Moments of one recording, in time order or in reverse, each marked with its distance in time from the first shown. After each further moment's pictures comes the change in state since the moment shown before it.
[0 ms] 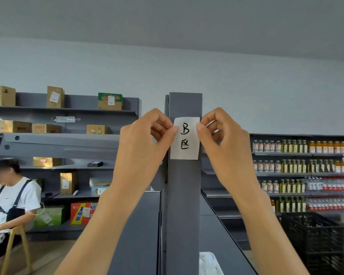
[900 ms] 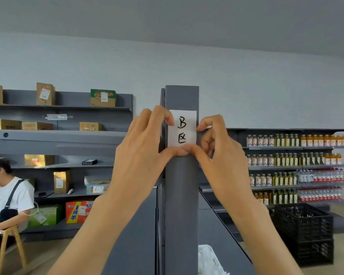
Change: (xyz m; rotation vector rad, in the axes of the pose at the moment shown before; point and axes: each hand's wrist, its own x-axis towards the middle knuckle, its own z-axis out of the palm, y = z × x) left_hand -0.017 -0.005 0.002 0.243 -0.082 0.159; right_hand -0.025 0.012 0.003 -0.175 -0.029 -0.092
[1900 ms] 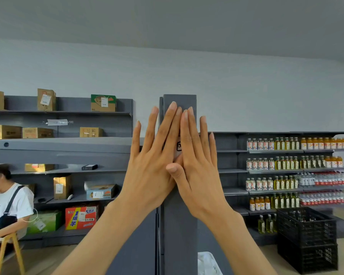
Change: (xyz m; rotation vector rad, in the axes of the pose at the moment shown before) left_hand -0.005 -0.017 0.034 0.474 -0.058 0.246; right_hand -0.008 -0.004 0.035 -0.148 -0.113 -0.228
